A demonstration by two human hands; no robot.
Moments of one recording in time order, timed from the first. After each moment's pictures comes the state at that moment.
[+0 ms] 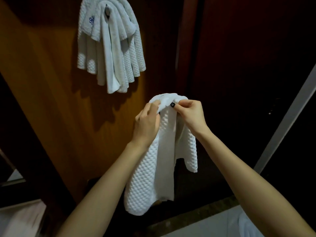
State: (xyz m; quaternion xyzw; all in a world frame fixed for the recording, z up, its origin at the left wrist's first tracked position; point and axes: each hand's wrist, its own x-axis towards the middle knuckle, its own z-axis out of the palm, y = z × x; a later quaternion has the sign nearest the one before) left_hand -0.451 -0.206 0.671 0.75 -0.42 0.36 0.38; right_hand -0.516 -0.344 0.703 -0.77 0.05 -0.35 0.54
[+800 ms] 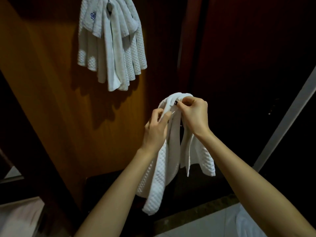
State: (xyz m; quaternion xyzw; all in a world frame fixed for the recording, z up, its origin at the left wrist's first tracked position) left_hand -0.450 -0.222 0.637 0.75 -0.43 0.32 0.38; right_hand -0.512 -0.337 0.702 -0.79 0.11 -0.44 0.42
